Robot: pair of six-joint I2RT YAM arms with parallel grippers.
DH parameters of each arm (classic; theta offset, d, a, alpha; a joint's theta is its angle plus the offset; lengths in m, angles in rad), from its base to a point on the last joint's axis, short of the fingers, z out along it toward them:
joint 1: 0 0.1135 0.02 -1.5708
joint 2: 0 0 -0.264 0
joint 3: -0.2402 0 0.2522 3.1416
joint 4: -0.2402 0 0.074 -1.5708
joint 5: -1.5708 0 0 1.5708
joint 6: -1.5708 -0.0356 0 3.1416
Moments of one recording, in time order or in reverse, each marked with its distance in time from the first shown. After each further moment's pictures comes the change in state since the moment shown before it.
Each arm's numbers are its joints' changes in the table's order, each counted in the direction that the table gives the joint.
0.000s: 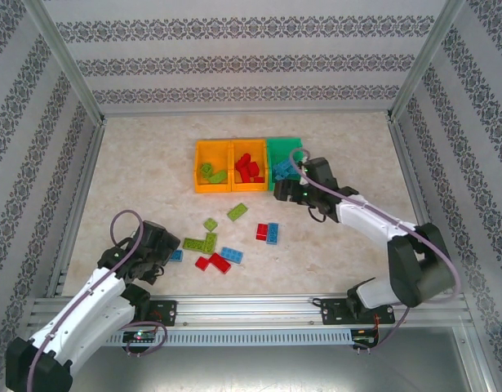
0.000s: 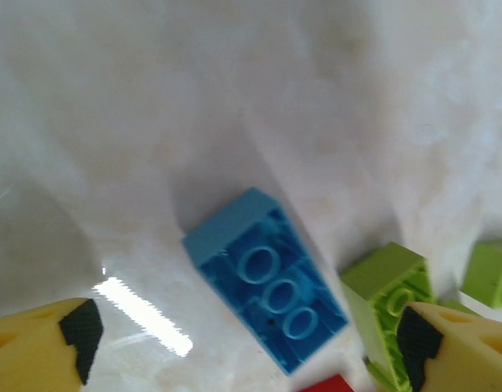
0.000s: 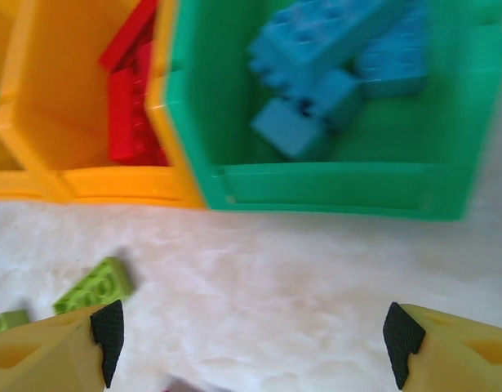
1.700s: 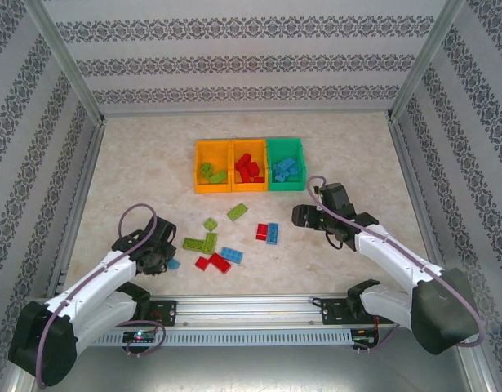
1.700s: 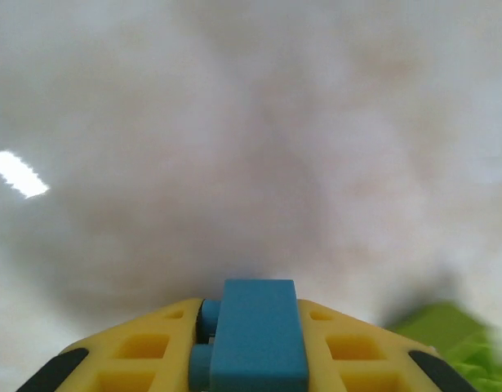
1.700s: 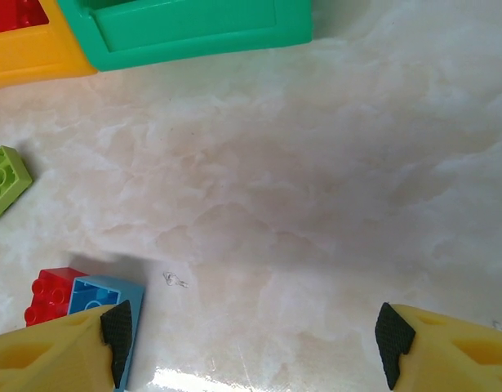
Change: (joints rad) left arm -0.006 0.225 -0.047 0.121 0.068 -0.073; right arm -0.005 -0.298 0.233 -0.160 -0.071 0.035
